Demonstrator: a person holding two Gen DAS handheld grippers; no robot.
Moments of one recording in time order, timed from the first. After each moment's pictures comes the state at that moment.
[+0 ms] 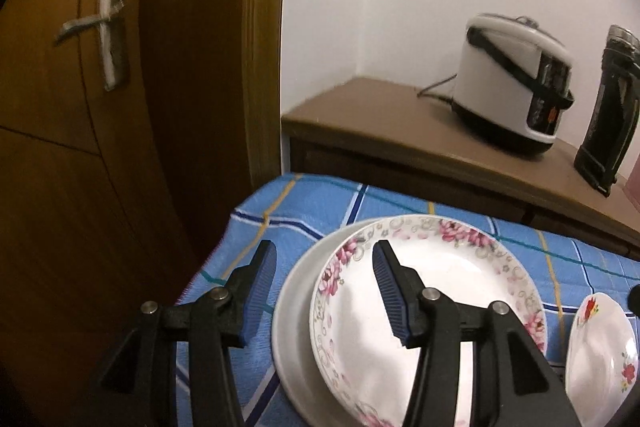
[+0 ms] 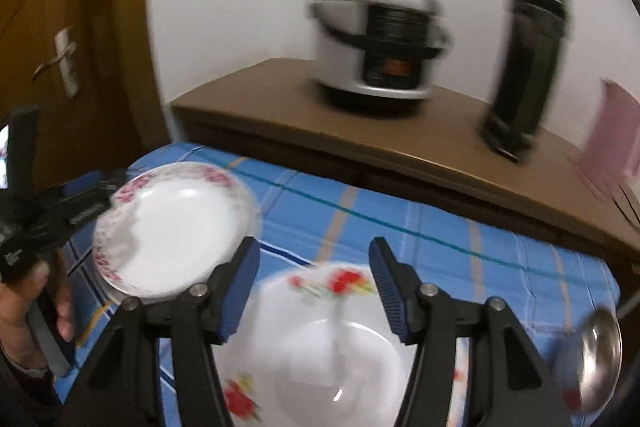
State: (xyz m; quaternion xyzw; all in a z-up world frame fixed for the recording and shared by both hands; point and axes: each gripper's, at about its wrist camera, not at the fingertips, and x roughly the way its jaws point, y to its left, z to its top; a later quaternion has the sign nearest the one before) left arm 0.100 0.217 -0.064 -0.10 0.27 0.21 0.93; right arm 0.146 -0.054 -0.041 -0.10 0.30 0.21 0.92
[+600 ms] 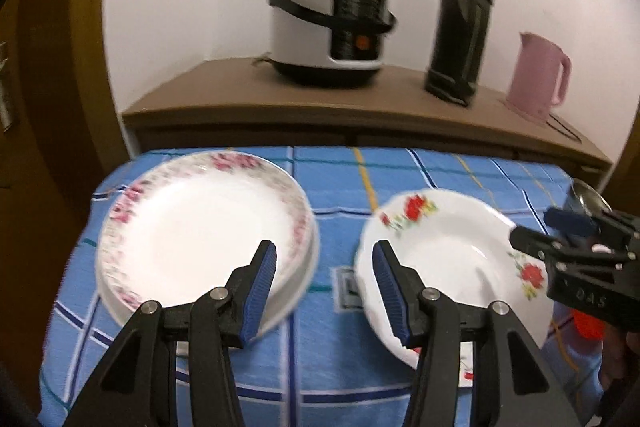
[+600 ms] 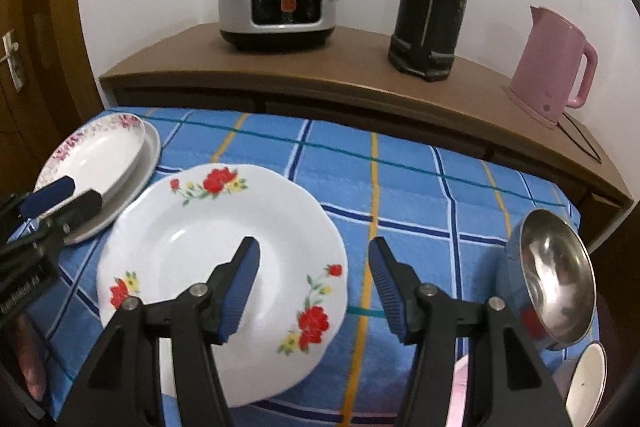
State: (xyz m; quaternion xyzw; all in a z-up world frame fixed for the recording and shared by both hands) left arm 0.079 0.081 -0.068 -0.04 0.32 0.00 0.95; right arm 0.147 -0.111 -0.074 -0.10 0.38 0.13 0.91
